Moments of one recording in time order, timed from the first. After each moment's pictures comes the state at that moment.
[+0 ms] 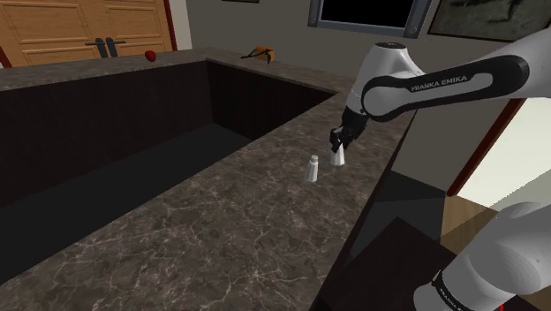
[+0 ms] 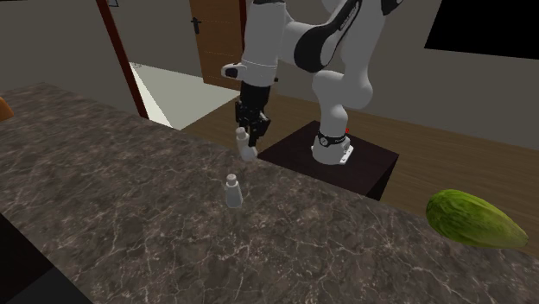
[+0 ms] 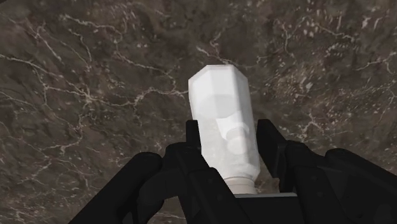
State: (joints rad) arm -0.13 -0.42 0.08 -2.48 -0.02 2.27 0.11
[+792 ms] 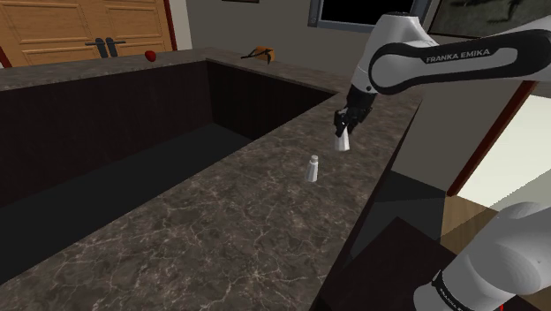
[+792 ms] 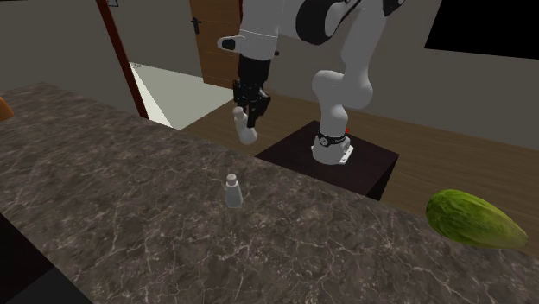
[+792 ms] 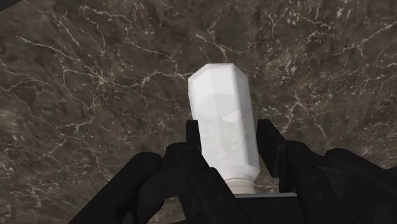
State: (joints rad) arm -0.12 -0.46 0.07 -2.35 -0.01 2.10 0.10
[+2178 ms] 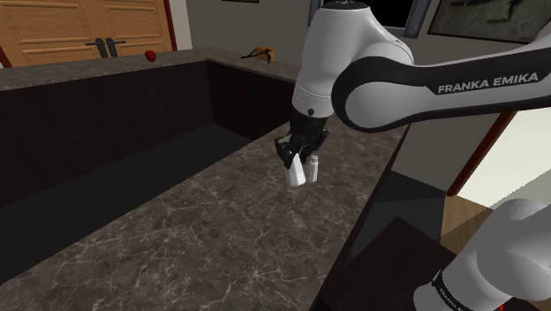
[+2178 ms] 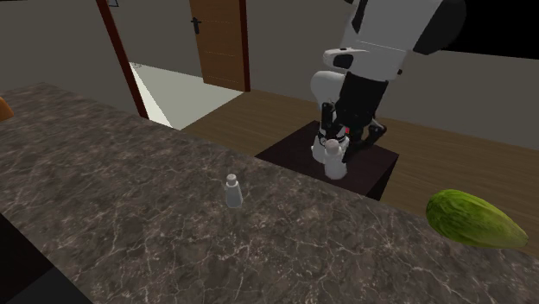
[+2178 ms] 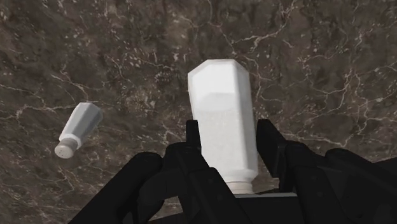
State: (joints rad) arm 0.02 -0.40 0.48 -2.22 0.04 2.03 0.61
